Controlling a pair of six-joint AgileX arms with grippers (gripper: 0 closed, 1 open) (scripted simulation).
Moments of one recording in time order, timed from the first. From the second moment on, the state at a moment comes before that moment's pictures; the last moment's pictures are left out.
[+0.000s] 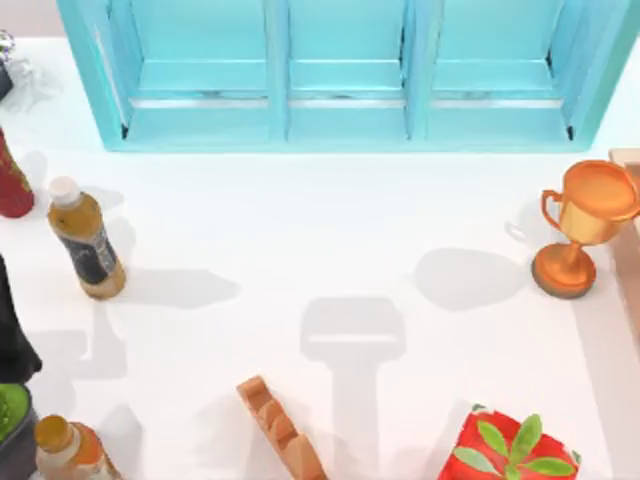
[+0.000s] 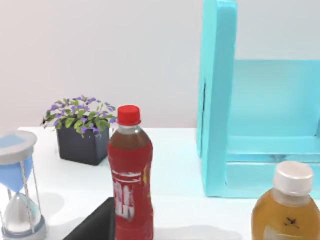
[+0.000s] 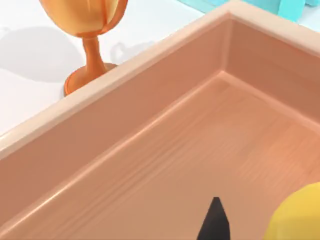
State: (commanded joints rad) left arm 0.00 0.00 0.00 0.00 0.00 0.00; right arm -0.87 1.84 1.04 -0.97 -1.15 -1.76
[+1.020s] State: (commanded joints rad) left arm 0.00 0.00 0.00 0.00 0.00 0.00; right arm -0.75 1.82 0.90 -0.54 -1.17 -1.44
